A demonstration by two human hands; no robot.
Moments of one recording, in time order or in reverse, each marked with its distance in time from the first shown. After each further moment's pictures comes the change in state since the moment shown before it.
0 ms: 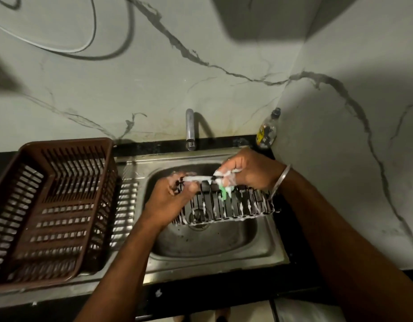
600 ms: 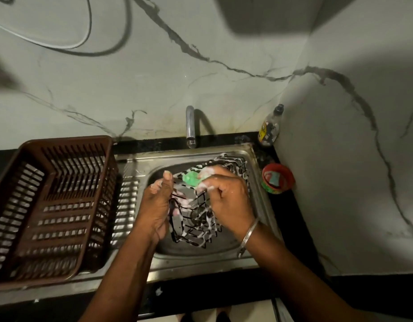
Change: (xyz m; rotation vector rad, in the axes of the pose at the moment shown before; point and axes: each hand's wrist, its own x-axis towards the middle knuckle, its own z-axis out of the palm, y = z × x) left_hand -0.001 -0.028 0.005 -0.449 0.281 -0.278; right_hand -0.007 -0.014 0.116 -0.138 0.699 -0.175
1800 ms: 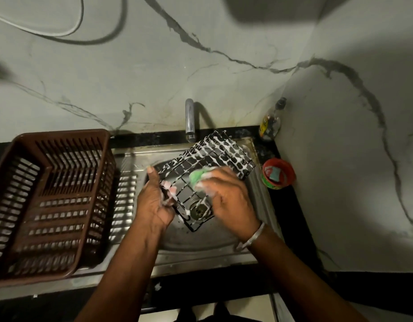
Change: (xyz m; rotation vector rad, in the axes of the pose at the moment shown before) left_hand 0.021 0.006 0.006 -0.283 0.418 -0.338; right_hand -0.007 0.015 -0.001 -0.156 -0.071 -0.108
